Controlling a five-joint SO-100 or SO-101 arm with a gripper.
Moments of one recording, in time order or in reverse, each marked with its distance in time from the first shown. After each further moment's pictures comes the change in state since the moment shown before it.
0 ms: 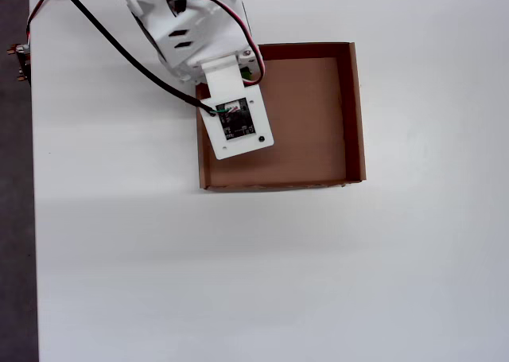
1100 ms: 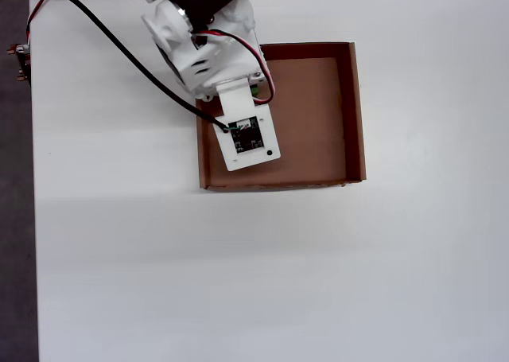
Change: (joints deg) arm -0.3 -8.8 -2.0 -4.2 0.0
